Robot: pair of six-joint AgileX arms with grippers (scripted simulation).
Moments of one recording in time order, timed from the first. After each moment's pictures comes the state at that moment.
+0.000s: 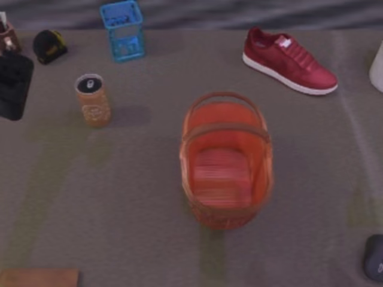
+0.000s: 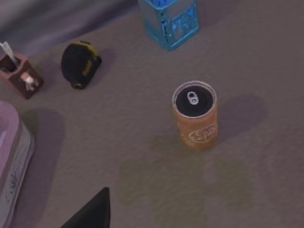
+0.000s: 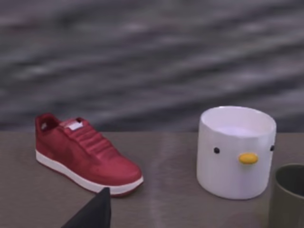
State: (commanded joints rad) left arm -0.15 1.02 1.10 -0.72 0.07 0.28; right arm 0.00 0.00 0.00 0.00 0.00 0.00
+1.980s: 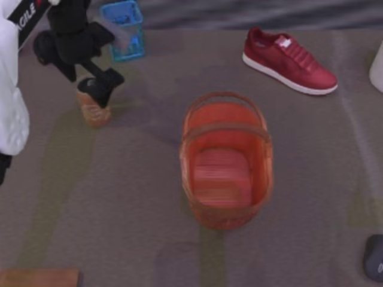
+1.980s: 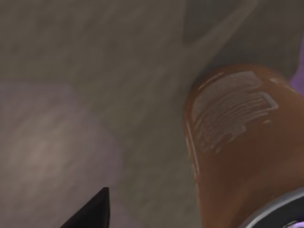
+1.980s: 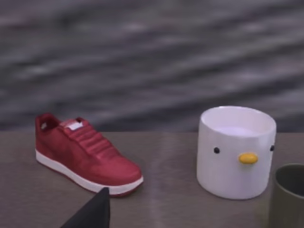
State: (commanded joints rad) left arm -0.19 2.69 2.60 -1.48 0.01 0.64; right arm 0.00 0.00 0.00 0.00 0.00 0.00
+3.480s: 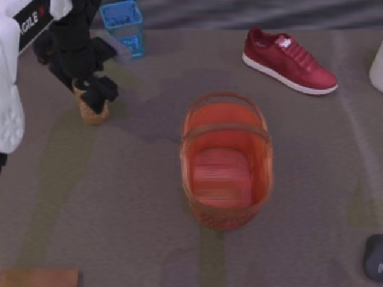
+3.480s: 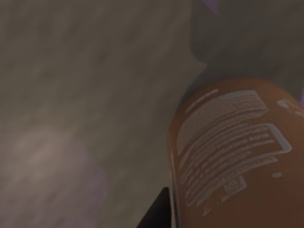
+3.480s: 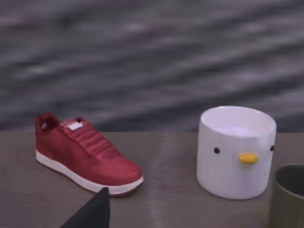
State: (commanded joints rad) left arm -0.18 2.65 2.41 -1.33 0.01 0.64; right arm 0.00 0.00 0.00 0.00 0.00 0.00
